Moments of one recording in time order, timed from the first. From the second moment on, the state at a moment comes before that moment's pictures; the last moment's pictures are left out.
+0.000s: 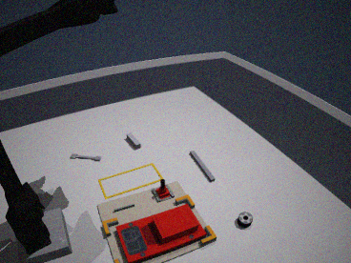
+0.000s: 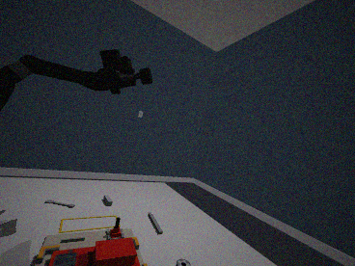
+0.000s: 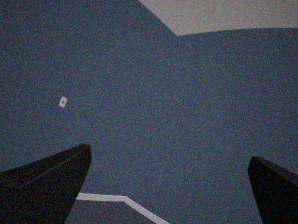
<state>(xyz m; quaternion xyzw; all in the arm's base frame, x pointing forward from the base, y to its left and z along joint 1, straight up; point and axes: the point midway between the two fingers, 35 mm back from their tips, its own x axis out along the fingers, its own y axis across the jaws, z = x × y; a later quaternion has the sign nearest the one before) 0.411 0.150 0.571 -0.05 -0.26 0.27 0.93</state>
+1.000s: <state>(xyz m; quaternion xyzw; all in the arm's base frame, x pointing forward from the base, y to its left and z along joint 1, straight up) 0.480 -0.068 0.250 -0.01 0.34 0.00 0.94</state>
